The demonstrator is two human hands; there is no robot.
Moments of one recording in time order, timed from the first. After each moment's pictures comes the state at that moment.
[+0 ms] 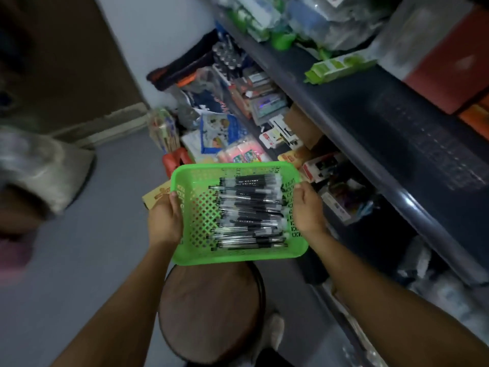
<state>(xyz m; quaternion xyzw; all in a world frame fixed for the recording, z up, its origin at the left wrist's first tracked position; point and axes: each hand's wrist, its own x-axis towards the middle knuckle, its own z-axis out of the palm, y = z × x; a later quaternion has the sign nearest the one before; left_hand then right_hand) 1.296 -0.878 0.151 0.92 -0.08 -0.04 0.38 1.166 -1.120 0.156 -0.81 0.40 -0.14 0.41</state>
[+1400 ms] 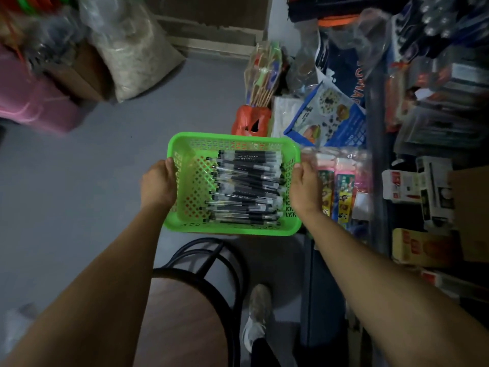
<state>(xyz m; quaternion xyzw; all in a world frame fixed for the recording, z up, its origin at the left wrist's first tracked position) 1.433 -0.857 -0.070 0.93 0.24 -0.01 0.29 1.455 -1.135 -0.096 -0.90 0.14 0.03 0.42</state>
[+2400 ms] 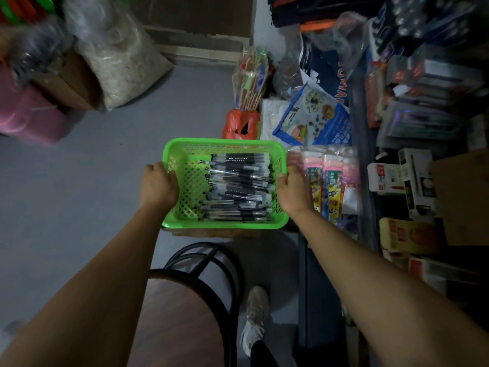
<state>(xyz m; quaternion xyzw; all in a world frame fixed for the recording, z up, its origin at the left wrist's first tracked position) 1.431 -0.869 -0.075 0.95 0.21 -0.08 0.24 1.444 -1.139 -0.087 -0.93 0.11 0.09 0.33</state>
